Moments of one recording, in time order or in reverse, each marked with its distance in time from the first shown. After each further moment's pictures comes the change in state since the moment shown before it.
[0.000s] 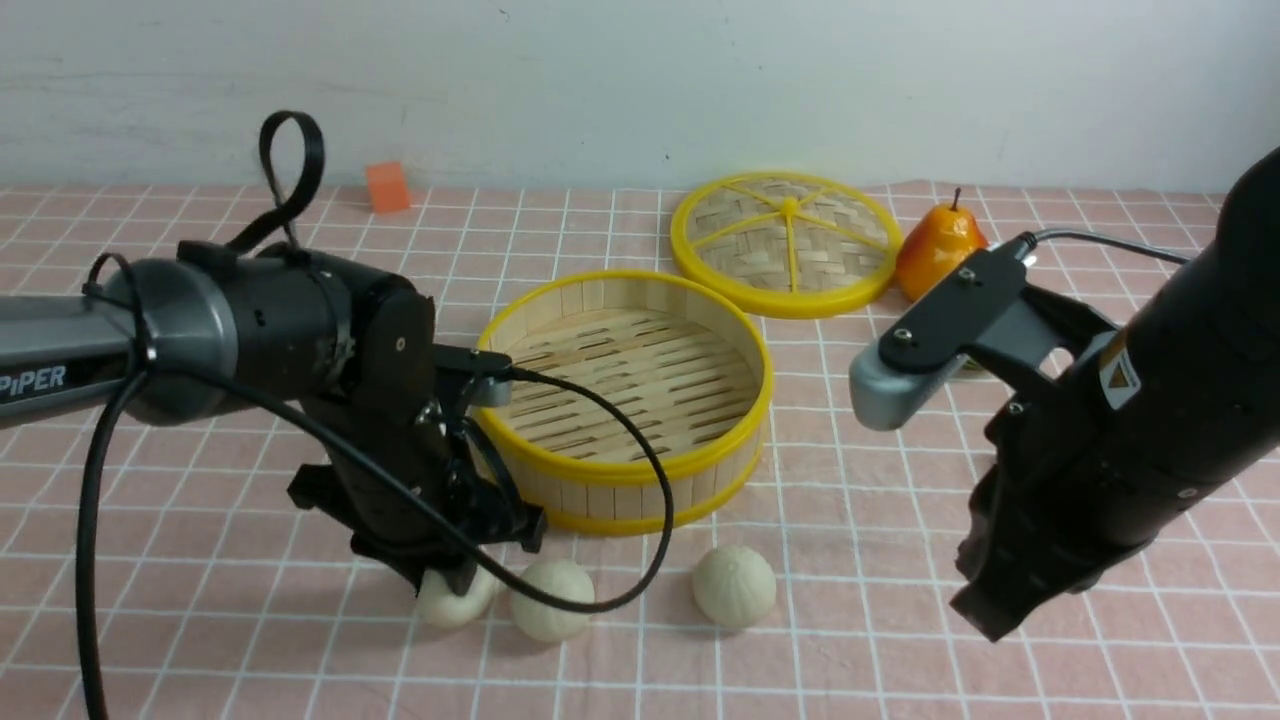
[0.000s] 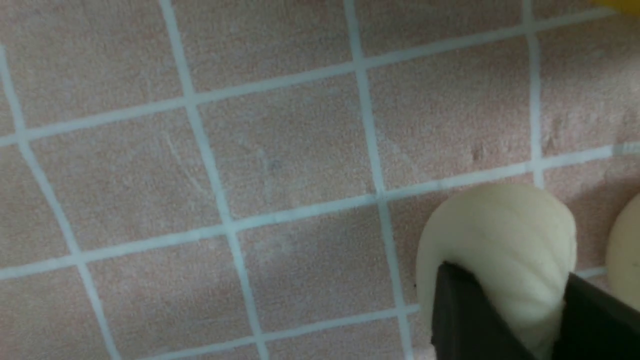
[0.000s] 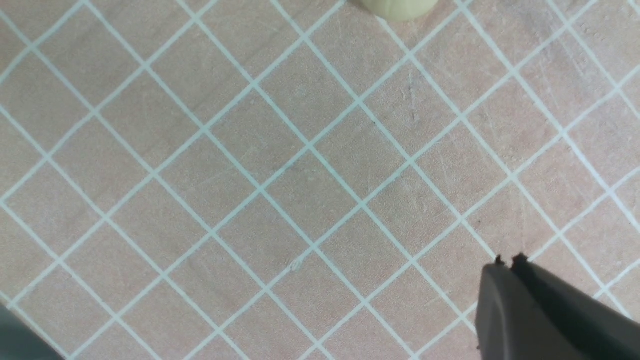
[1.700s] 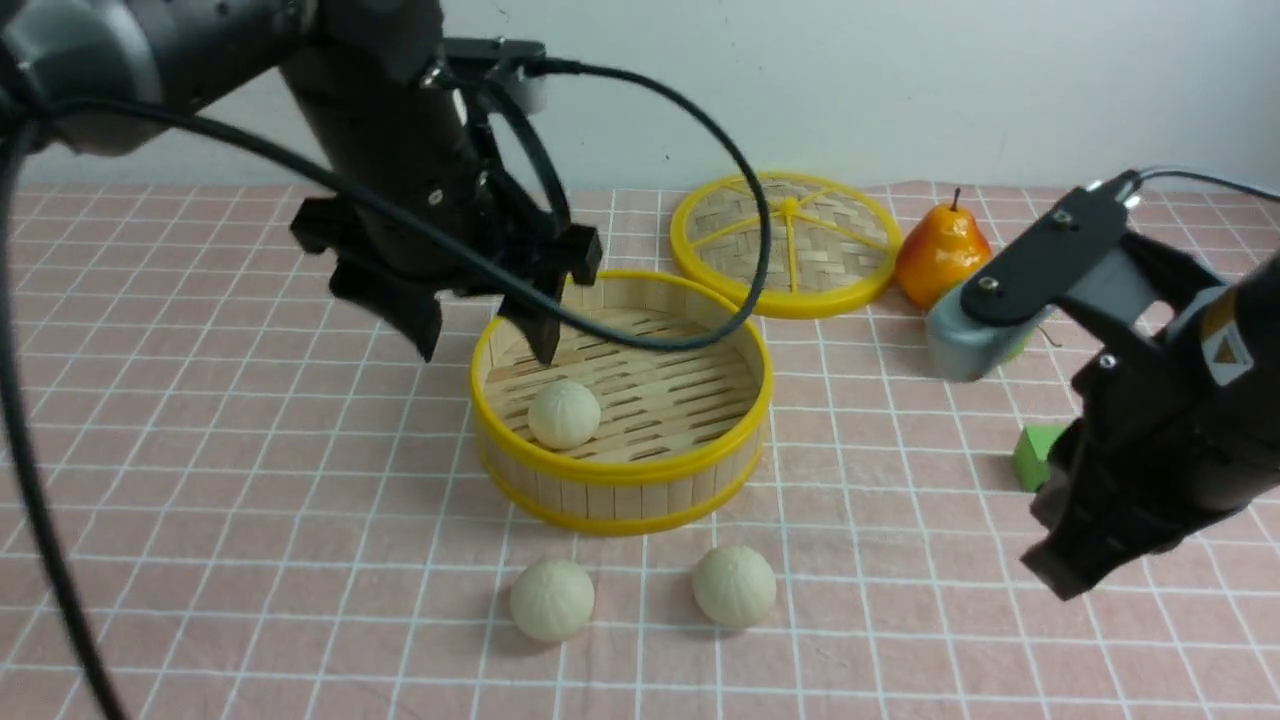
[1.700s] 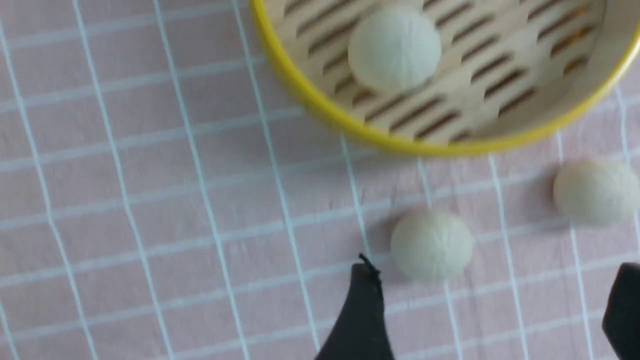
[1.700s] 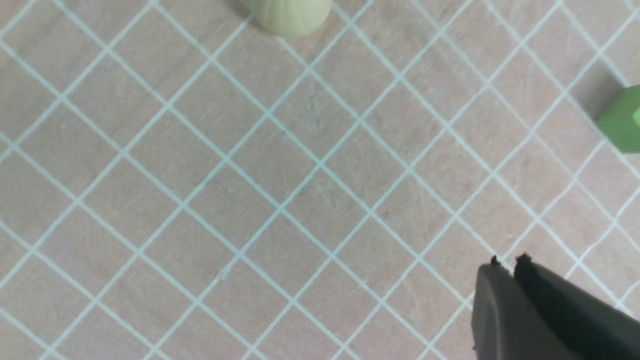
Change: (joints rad) right arm 0.000 -0.119 0.000 -0.146 0.001 0.122; left arm -0.047 -0.118 -0.405 -0.035 0.427 -0.045
